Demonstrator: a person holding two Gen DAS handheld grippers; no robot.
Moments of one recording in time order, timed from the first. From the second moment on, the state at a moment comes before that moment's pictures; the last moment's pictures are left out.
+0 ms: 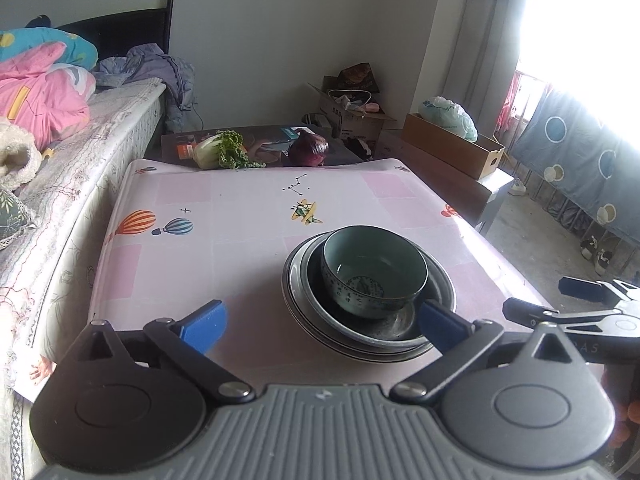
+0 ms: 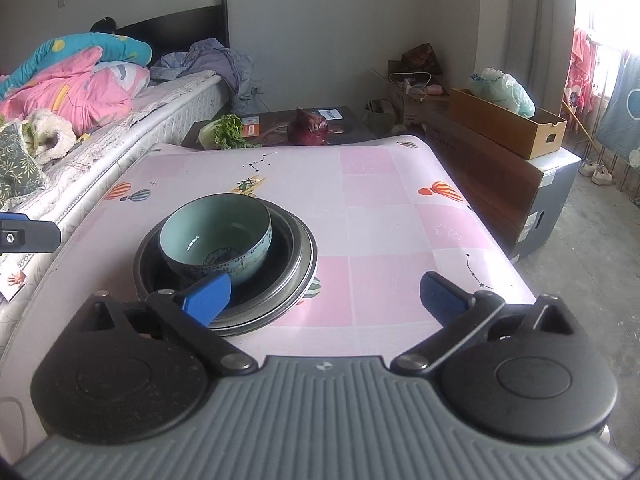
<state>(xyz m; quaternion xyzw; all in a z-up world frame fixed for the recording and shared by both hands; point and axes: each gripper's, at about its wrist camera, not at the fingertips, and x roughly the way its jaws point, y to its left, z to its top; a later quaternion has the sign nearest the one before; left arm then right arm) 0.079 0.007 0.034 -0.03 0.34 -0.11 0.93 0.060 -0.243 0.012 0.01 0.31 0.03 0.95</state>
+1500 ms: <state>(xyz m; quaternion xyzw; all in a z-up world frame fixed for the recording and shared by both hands) 0.057 -0.003 -0.006 -0.03 0.46 0.00 0.89 0.034 -0.201 0.005 0.03 0.39 -0.01 0.92</state>
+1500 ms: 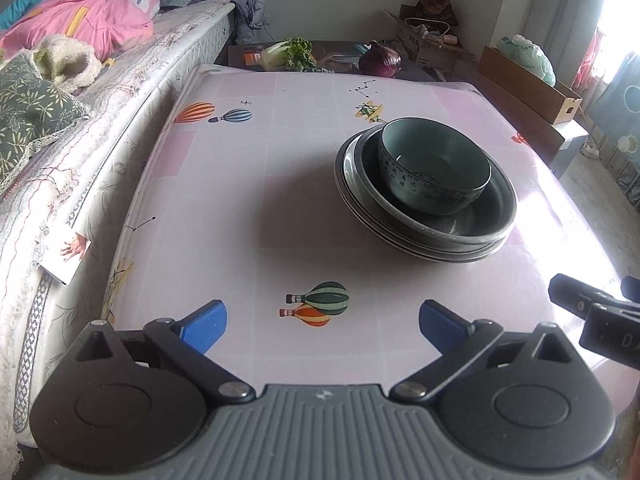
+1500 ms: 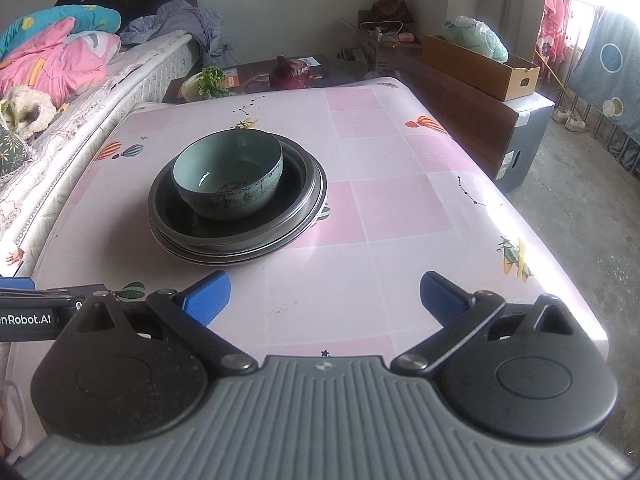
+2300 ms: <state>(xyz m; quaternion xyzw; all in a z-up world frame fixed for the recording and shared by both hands) 0.066 -0.005 -0.009 -0.03 0.46 0.01 0.89 0.045 -0.199 -0.001 0.03 0.40 0.00 0.91</state>
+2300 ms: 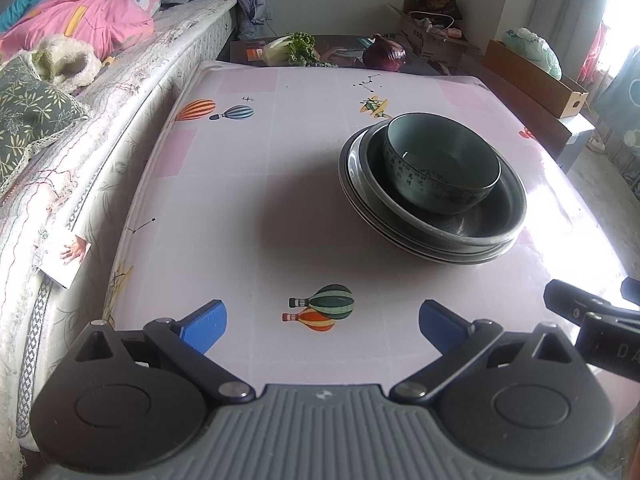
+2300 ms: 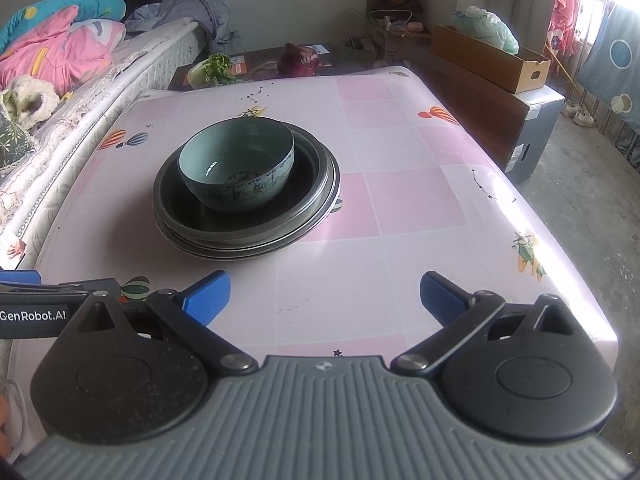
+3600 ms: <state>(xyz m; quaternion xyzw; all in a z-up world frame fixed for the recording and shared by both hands) 0.066 0.001 -0.006 -0.03 0.46 0.01 0.89 0.046 -0.196 0.003 0.03 0.40 0.00 0.92</state>
